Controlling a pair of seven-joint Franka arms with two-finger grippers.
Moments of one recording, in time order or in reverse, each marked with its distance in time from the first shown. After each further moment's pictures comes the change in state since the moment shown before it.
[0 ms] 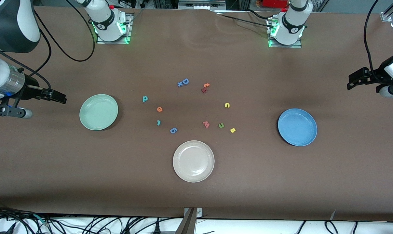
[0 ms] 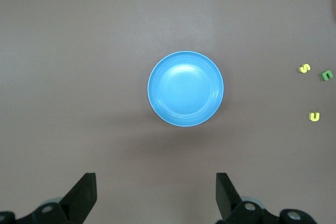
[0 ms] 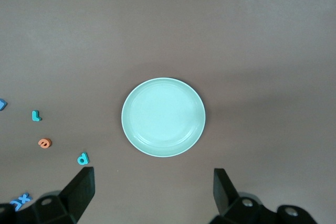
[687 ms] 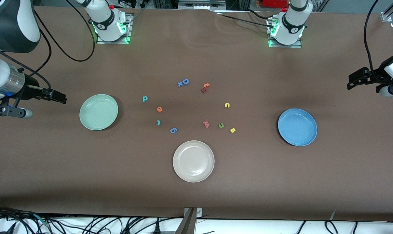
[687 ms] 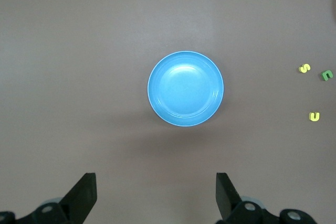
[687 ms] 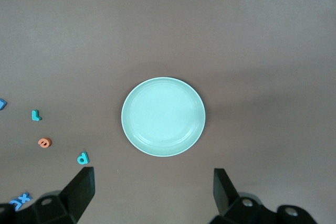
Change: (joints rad) left arm 0.000 0.000 0.000 0.000 0.000 0.000 0.000; right arm 0.000 0.000 0.000 0.000 0.000 -0.002 0.000
